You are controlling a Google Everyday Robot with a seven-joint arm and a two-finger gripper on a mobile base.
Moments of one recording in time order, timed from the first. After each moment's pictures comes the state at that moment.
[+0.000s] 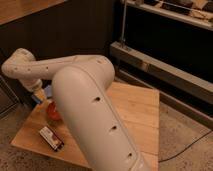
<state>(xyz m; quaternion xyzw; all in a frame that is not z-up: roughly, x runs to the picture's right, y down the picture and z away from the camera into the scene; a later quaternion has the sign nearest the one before) -0.364 0.015 0.794 -0.21 -0.13 -0.31 0.92</state>
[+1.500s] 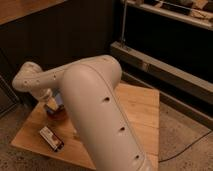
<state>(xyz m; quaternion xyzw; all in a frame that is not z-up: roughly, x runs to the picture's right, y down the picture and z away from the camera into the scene) -0.319 0.070 0.810 -0.22 -0.09 -0.37 0.90</state>
